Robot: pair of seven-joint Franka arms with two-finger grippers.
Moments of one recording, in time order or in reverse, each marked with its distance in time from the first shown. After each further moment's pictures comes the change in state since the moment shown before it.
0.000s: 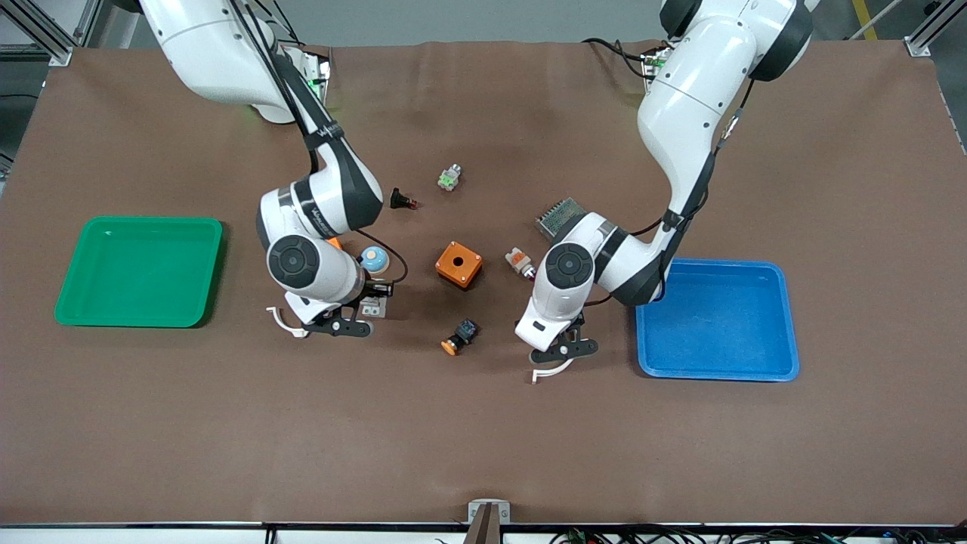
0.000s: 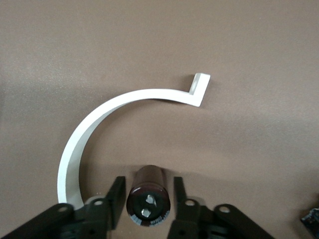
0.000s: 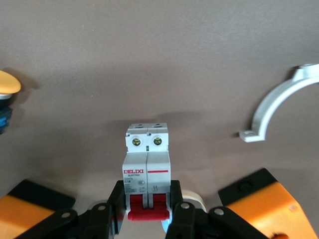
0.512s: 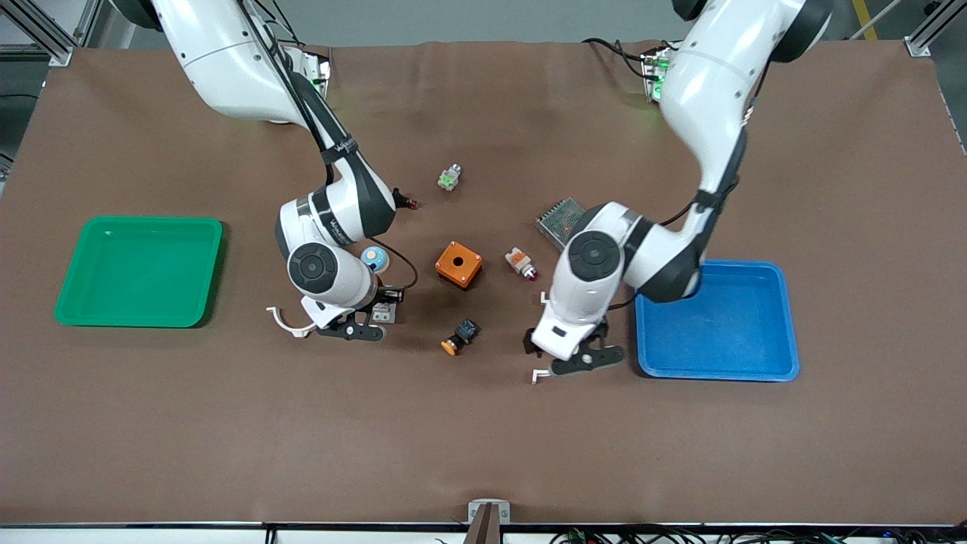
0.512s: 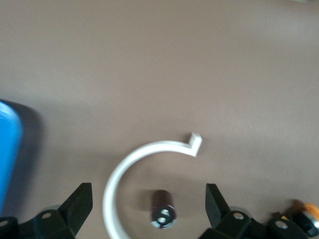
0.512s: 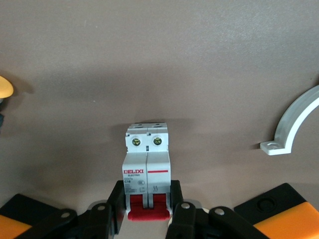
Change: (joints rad) left arm 0.044 -0.145 0.037 0.057 0.007 -0.115 0.028; right arm 0.017 0.040 0.000 0.011 0.004 0.037 0.004
